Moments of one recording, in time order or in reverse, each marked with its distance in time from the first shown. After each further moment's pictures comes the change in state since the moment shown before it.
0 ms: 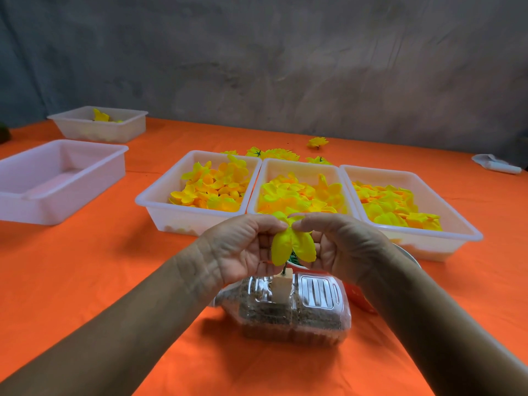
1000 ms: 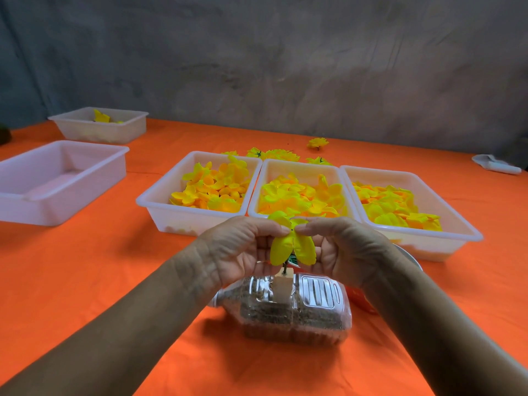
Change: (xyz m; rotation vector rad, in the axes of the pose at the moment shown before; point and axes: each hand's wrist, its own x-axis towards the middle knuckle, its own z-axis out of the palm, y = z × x) left_hand 0.002 -0.004 -0.009 0.044 0.029 -0.010; right_hand -0.002 0.002 -0.003 0.024 -0.054 0.056
